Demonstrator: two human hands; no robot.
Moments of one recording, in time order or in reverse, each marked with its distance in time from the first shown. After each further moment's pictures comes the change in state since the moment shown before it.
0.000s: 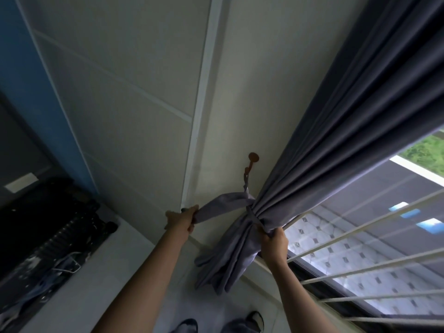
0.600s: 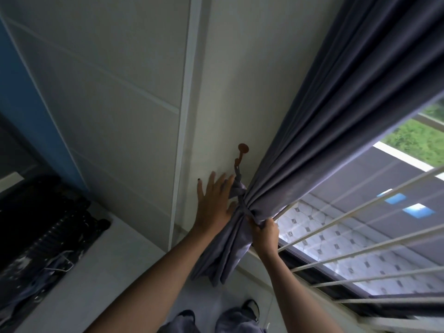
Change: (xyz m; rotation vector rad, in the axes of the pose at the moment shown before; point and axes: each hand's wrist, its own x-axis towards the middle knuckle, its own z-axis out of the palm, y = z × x) left_hand -0.064 -0.017 0.058 1.126 -0.067 1.495; right_hand -0.004 -0.002 -0.002 -0.024 0.002 -0.004
